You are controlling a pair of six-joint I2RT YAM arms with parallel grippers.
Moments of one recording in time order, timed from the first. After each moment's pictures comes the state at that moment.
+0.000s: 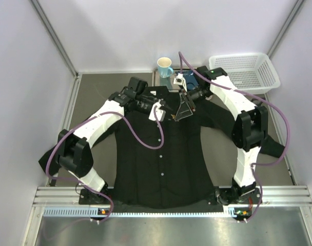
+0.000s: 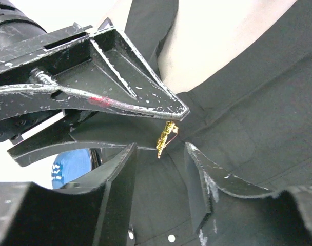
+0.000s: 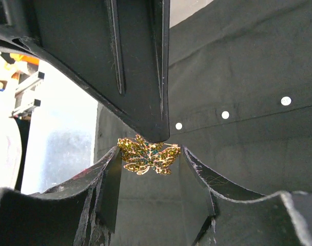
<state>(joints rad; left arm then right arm) -0.51 1.63 1.39 -0.57 1.06 1.39 0.38 1.99 1.86 -1.35 -1.18 -0.75</state>
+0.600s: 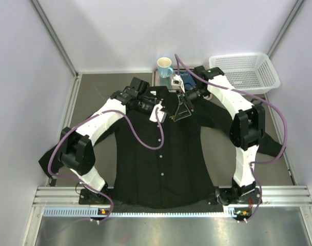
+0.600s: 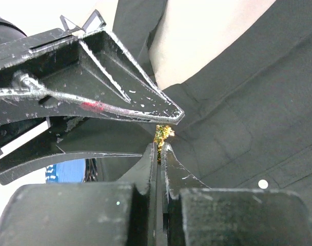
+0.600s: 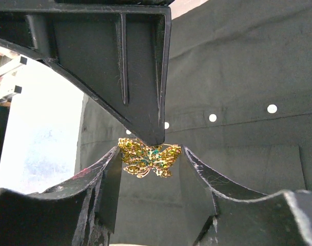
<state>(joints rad) -0.52 1.66 1.42 -0.65 1.04 1.47 0.40 2.02 1.91 -1.36 -1.15 -0.85</state>
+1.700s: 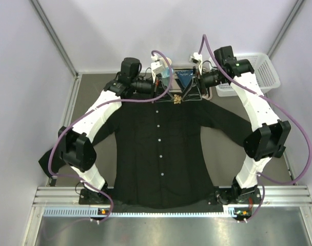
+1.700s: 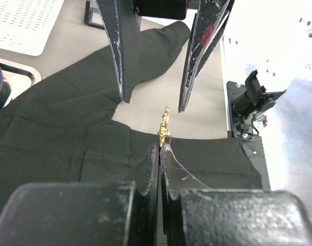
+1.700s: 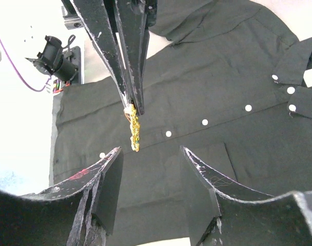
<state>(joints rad) -0.45 1.70 1.60 -0.34 1.07 0.08 0.28 1.80 1.95 -1.13 -1.10 -0.58</state>
